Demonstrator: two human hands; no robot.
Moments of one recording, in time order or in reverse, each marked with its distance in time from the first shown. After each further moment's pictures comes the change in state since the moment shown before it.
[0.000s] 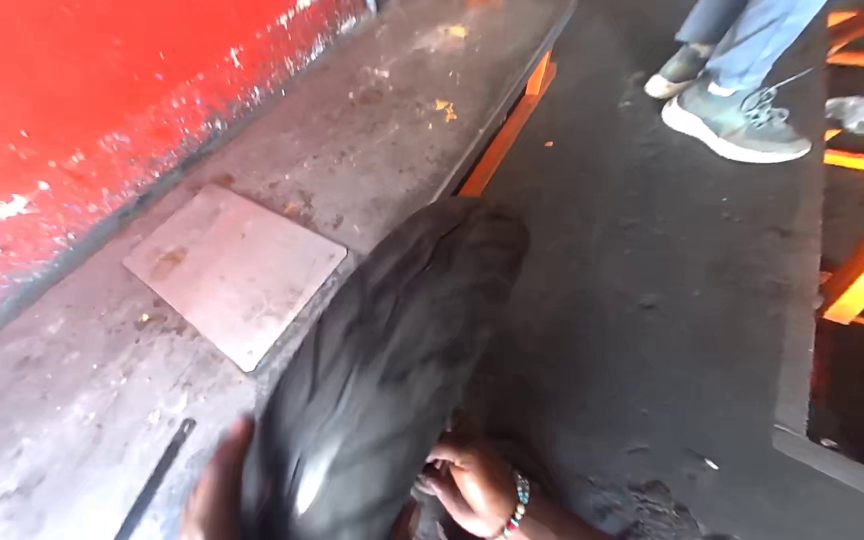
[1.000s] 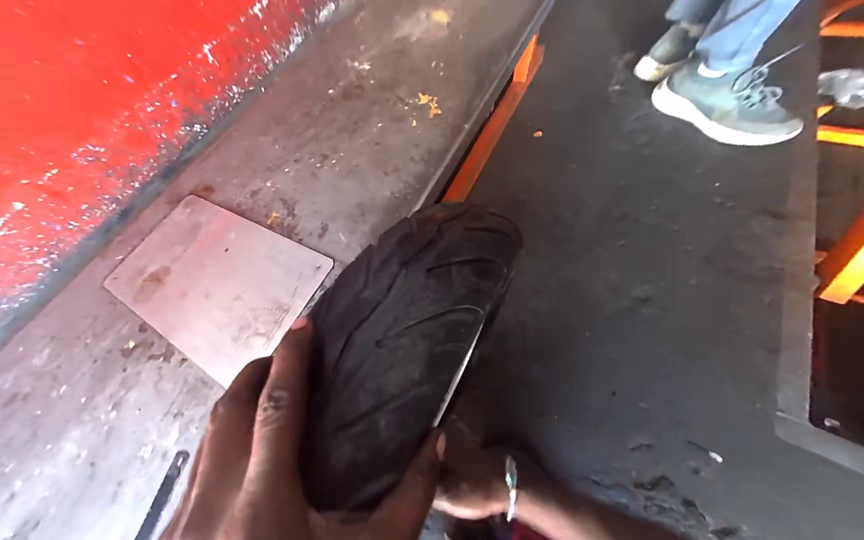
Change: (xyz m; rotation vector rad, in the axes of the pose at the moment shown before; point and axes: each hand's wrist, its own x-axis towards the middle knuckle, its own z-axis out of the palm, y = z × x) left_hand 0.079 0.043 0.007 0.218 -0.112 0.054; right_hand 0.026 -0.008 -0.047 -1.147 -0.342 -0.043
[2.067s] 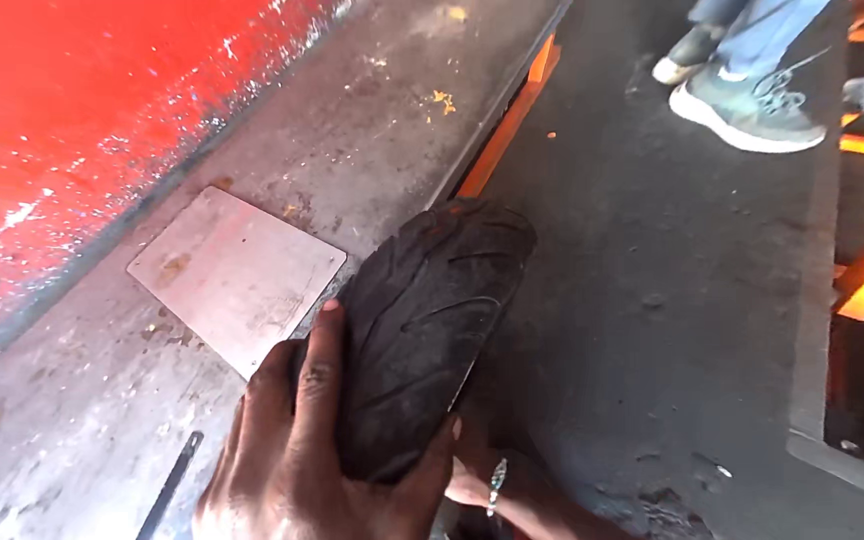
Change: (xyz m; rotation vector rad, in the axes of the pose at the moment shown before) left_hand -0.005 0.006 0.005 0.057 0.070 0.001; right_hand 0.008 0.018 0.010 -0.341 0.081 0.144
